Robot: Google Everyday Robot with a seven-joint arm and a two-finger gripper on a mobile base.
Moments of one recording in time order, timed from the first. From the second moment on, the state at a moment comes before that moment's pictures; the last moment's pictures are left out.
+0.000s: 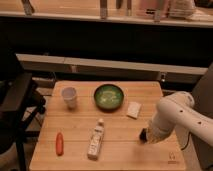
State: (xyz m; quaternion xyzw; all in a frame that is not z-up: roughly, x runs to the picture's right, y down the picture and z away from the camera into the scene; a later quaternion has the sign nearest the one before) arm 0.226 0.244 0.675 -0.36 -0.11 -0.12 0.92
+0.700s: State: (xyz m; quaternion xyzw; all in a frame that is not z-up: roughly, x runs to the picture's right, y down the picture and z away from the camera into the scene) arm 0.218 0.232 0.691 -0.35 -0.12 -0.13 0.92
